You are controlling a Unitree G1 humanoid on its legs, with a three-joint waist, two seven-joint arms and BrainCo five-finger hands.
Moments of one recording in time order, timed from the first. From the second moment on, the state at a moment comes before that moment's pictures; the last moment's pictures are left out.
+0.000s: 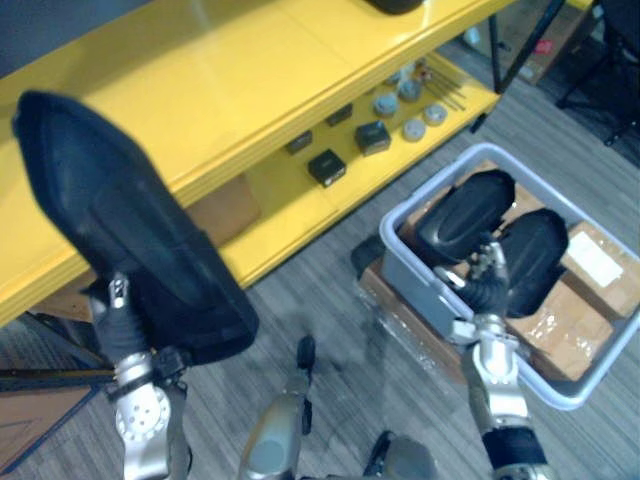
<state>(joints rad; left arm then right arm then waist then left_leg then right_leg) 0.13 0.14 0.21 -0.19 -0.19 -0.45 0.25 -0.10 -0.20 -0.10 0.24 0.21 -0.38 -0.20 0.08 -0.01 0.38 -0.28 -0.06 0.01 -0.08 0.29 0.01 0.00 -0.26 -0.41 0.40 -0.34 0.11</state>
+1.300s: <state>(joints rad) 0.12 0.19 0.33 -0.28 -0.04 -0.39 0.29 -0.02 -0.18 -0.26 -0.01 0.15 -0.46 -0.15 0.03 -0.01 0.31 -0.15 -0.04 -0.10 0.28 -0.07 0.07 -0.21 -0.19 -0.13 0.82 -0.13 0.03</state>
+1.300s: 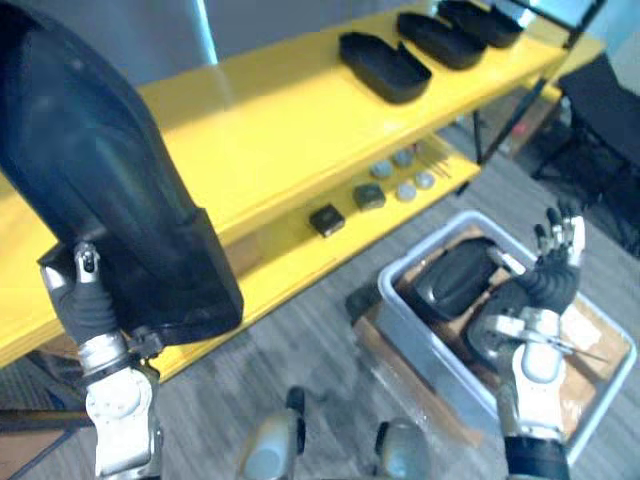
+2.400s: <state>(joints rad) 0.09 0.15 0.25 -0.29 -0.02 -0.28 0.34 -0.13 -0.24 -0.25 -0.17 0.30 -0.48 0.00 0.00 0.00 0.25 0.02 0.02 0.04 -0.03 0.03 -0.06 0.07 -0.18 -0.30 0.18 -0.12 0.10</state>
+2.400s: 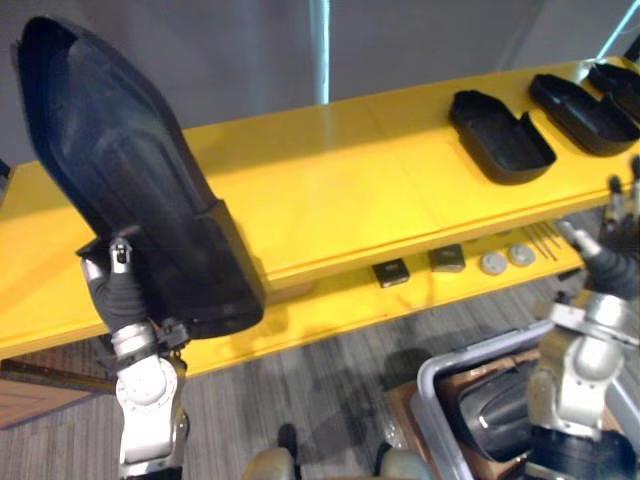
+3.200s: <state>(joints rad) -0.35 0.36 0.21 0.22 -0.17 0.06 0.27 0.10 -0.24 -0.22 -0.21 0.31 -0.32 0.10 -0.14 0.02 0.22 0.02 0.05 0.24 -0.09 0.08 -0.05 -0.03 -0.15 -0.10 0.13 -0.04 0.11</state>
